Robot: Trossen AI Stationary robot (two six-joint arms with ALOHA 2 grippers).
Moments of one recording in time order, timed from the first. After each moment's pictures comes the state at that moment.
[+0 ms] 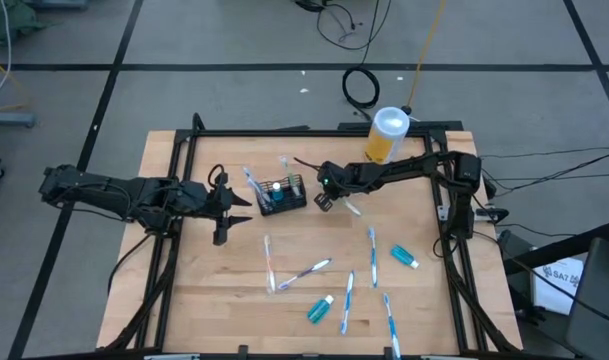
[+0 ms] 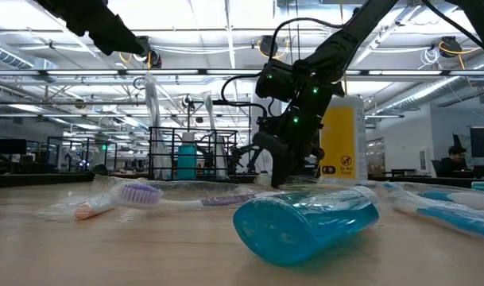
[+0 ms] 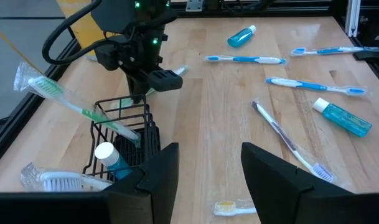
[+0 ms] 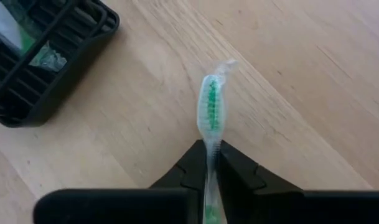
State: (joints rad) left arm -0.13 0.82 0.69 -0.39 -0.19 -0.06; right arm -0.28 1.90 1.09 -0.28 0.16 0.43
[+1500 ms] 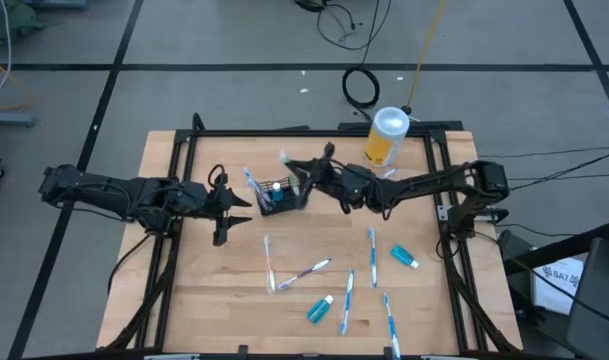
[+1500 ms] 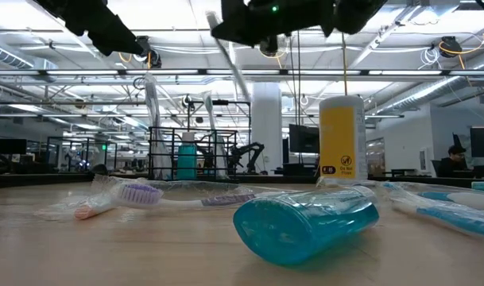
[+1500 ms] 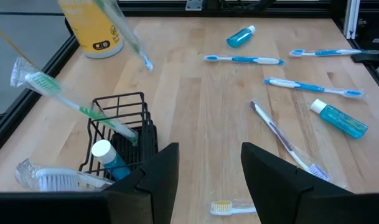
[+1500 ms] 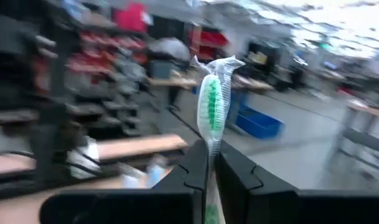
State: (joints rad) left arm -0.14 0.82 0.69 -0.39 -0.18 -0.08; right arm -0.05 1.71 1.09 0.72 0.41 -0.14
